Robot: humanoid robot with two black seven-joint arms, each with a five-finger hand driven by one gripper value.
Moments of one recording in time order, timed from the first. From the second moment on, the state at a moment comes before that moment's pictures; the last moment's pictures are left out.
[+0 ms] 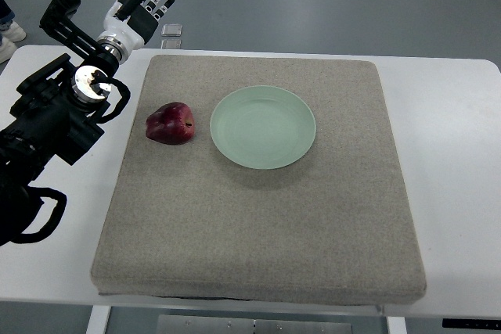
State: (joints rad) left arm -1.10 0.08 -0.52 -0.14 -0.45 -0.36 -0.16; right arm -0.02 0.00 -0.02 0.12 0.01 0.16 -0.04
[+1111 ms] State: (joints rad) left arm -1.12 0.29 -0.32 -0.44 -0.14 -0.29 -0.20; right arm -0.02 0.00 -0.02 0.12 0.01 0.16 -0.04
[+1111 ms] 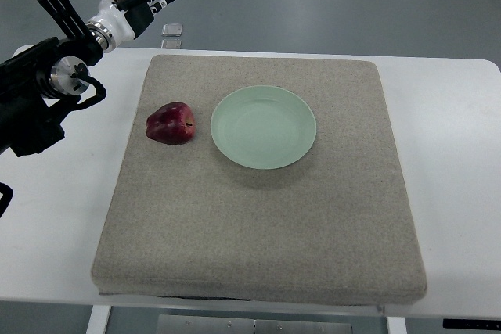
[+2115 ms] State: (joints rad) left arm -1.15 0.65 -0.12 -1.12 0.93 -0.30 -0.20; right arm -0.02 0.00 -0.02 0.12 0.01 0.16 -0.04
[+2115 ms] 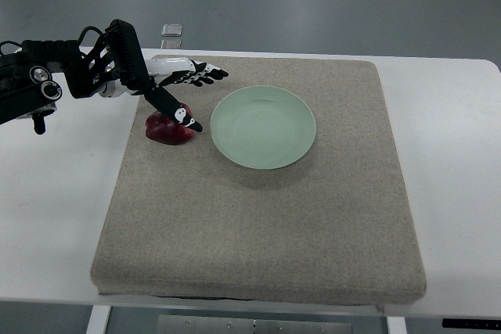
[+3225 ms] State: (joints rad) left arm -1.16 0.67 -0.08 -1.09 1.31 -0.29 -0.20; right arm -0.02 0.00 -0.02 0.12 0.01 0.16 -0.04
